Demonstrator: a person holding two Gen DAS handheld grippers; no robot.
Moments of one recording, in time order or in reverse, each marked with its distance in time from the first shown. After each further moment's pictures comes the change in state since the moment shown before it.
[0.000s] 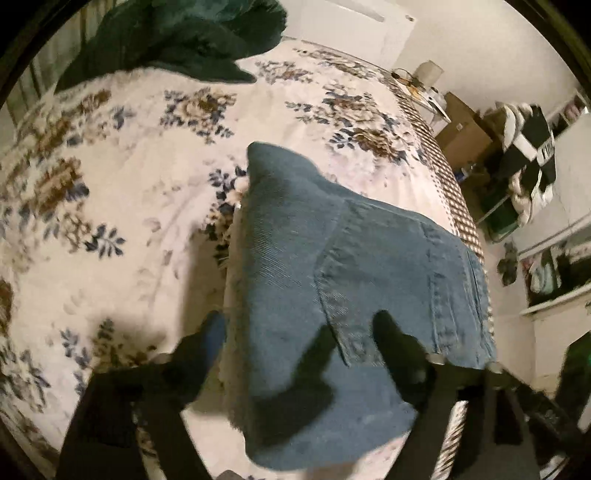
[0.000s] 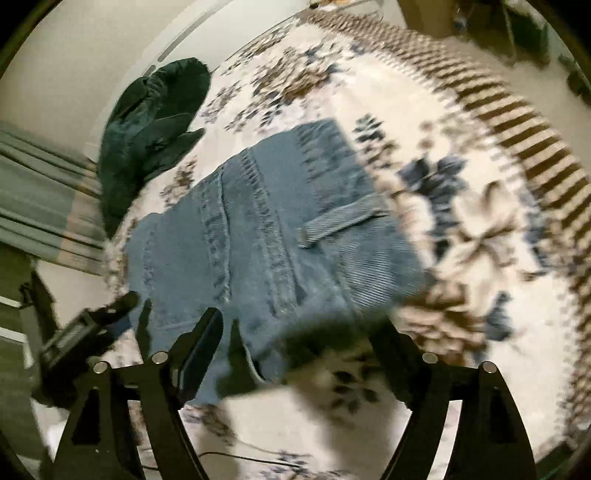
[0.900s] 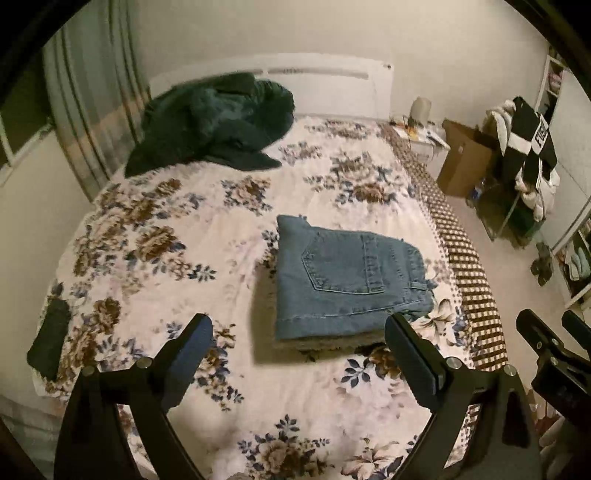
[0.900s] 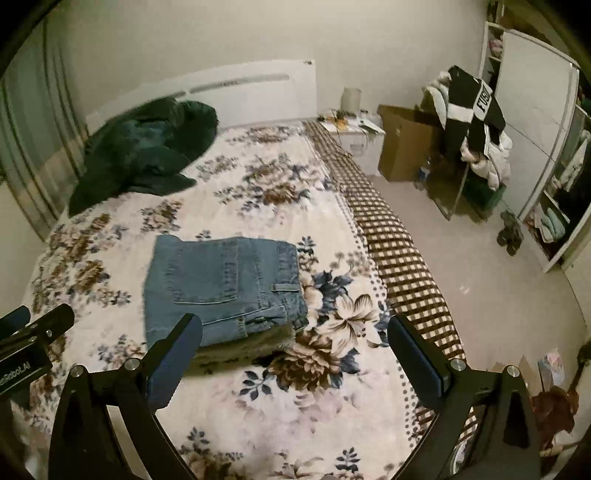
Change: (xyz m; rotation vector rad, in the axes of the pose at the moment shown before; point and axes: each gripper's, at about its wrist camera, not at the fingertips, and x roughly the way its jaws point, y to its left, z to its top) left arm -0.232 -0.094 -0.106 0.109 -0.274 0.238; right arm -0.266 0.113 -0.102 -0.365 -0.363 -0.353
